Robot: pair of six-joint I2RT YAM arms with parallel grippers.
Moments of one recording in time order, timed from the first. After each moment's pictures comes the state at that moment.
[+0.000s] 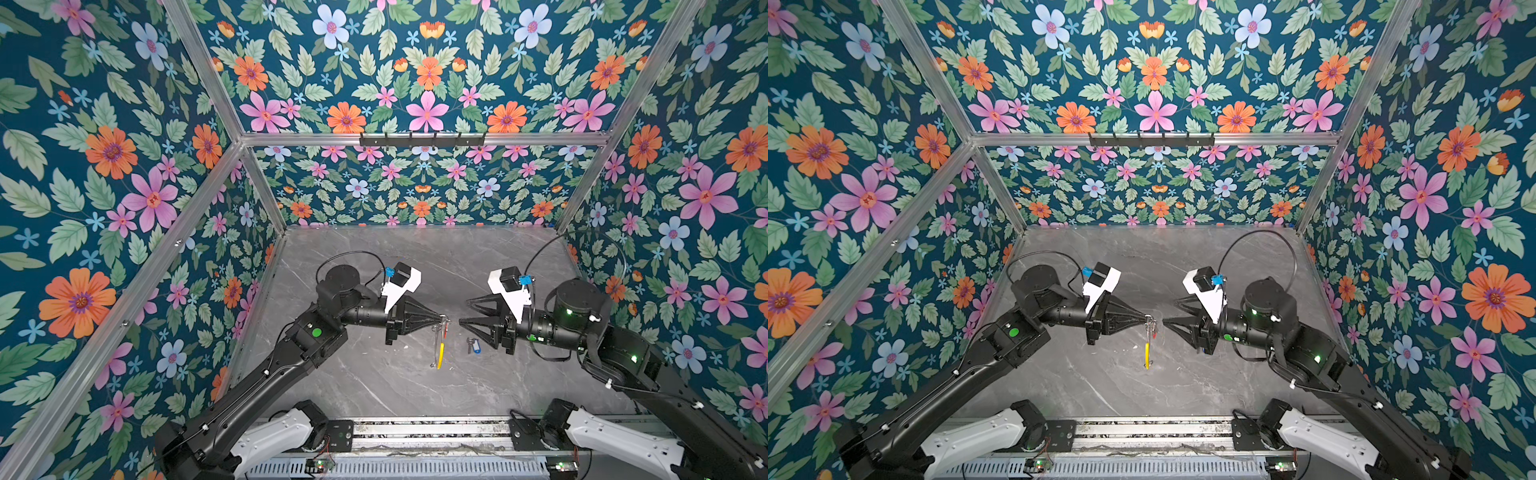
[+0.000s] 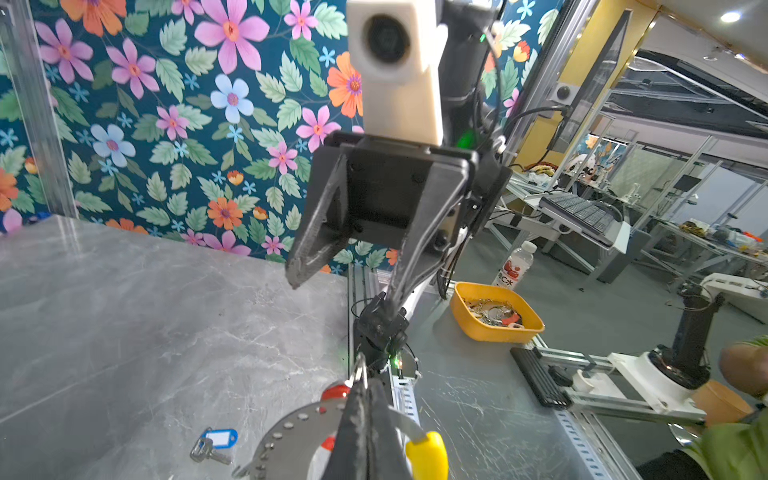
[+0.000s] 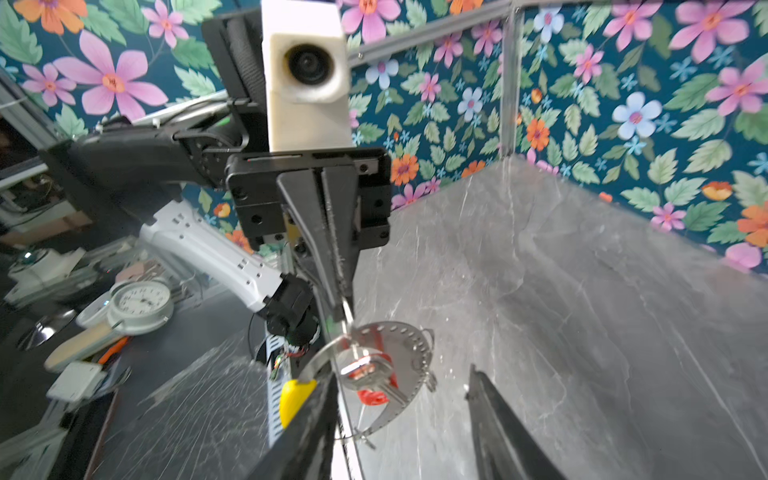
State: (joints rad) left arm -0.76 0.98 0.96 0.04 0.96 -0.24; right arm 0.82 0.79 1.08 -0.48 -0.34 0.14
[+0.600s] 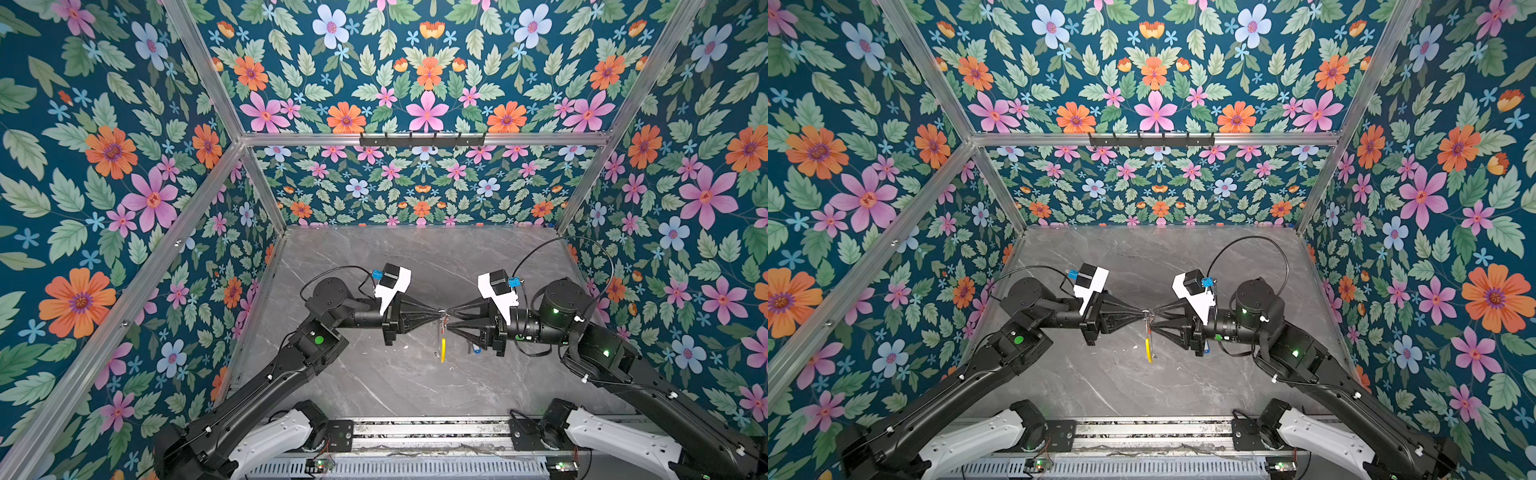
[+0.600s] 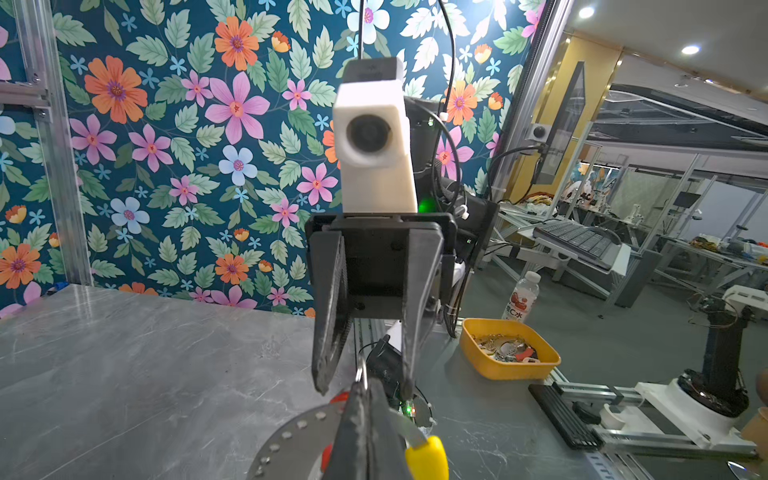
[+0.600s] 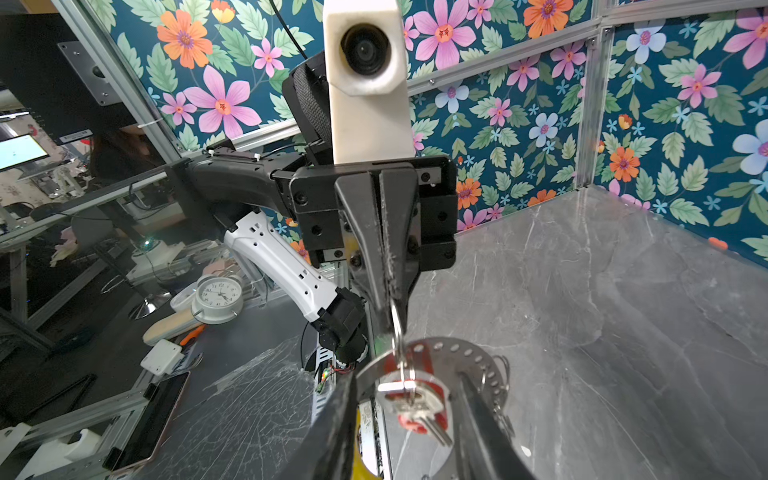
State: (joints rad) left arm -0.76 0.97 0.88 0.32 0.93 -0.37; right arm 0.81 0.87 1.04 -0.30 -0.60 0.17
